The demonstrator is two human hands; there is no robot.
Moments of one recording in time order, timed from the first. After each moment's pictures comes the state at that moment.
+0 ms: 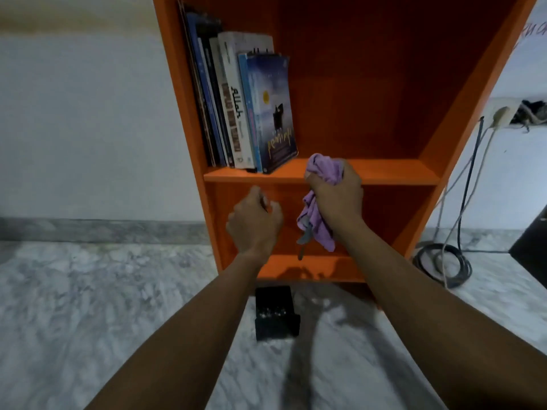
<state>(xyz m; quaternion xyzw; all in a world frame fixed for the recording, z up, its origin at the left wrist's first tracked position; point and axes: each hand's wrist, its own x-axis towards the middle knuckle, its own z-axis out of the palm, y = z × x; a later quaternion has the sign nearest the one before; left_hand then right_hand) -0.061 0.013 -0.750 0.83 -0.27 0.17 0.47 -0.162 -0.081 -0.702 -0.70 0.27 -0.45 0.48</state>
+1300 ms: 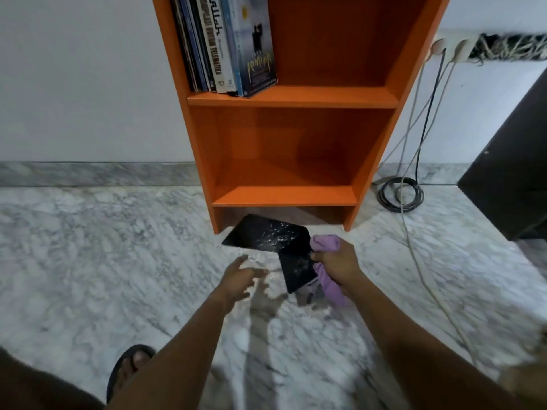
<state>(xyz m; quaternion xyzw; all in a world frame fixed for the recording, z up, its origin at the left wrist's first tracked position) -0.166 0.171 -0.917 0.71 -0.09 -0.49 0.51 -0.330 0.009 -0.891 -0.61 0.50 -0.22 0.58</state>
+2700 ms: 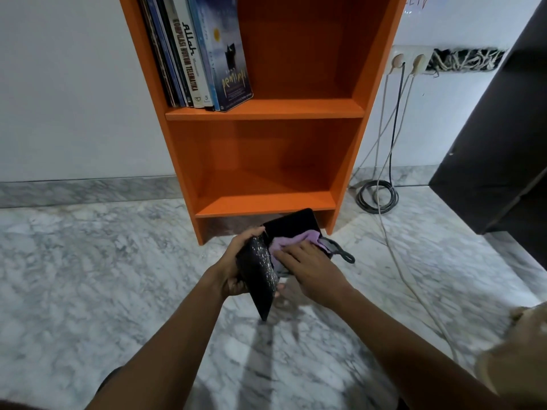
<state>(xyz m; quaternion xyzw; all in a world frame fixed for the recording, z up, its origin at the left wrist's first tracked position) -0.185 0.138 -0.844 0.43 -0.08 -0.70 0.56 -0.348 0.016 -0.895 -0.98 0.08 -0.18 -0.03</state>
